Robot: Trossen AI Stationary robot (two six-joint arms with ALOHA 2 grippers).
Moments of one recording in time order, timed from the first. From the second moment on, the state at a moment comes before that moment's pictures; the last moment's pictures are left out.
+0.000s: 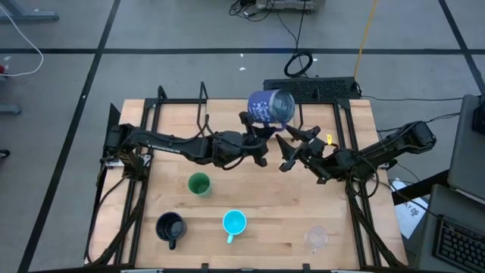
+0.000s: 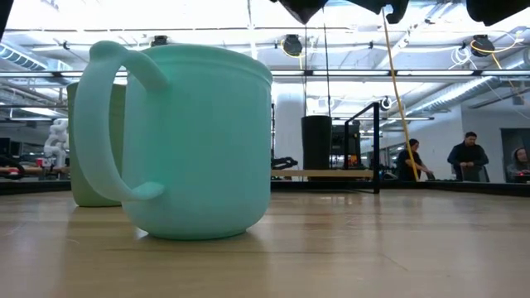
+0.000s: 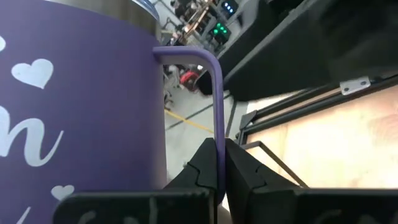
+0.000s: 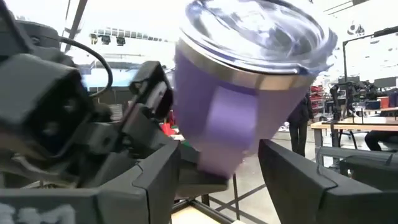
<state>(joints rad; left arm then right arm) -0.08 1.77 1.46 0.23 -0.62 0.75 0.29 1.28 0.57 1.25 0.91 -0.32</state>
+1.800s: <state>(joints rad) -0.11 1.77 1.46 0.24 -0.68 0.84 0.22 1.29 0.57 1.32 0.78 -0.30</state>
